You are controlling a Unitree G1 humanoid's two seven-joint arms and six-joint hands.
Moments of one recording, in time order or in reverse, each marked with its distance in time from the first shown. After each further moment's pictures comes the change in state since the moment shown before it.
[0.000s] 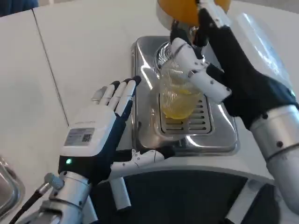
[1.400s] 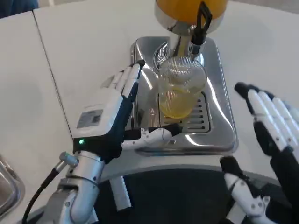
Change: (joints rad) left arm -0.210 -0.056 -0.038 0.273 -0.101 -0.040 0.094; right arm 0.994 -0.204 -0.235 -0.256 0.166 -0.661 -0.336
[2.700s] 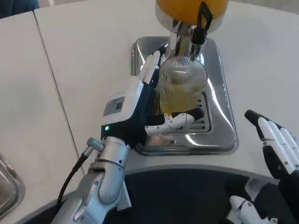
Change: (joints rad) left arm -0.213 -0.109 -0.061 0.322 -0.089 -0.114 0.118; right arm 0.134 0.183 -0.067 -0.010 0.054 -0.102 0.130
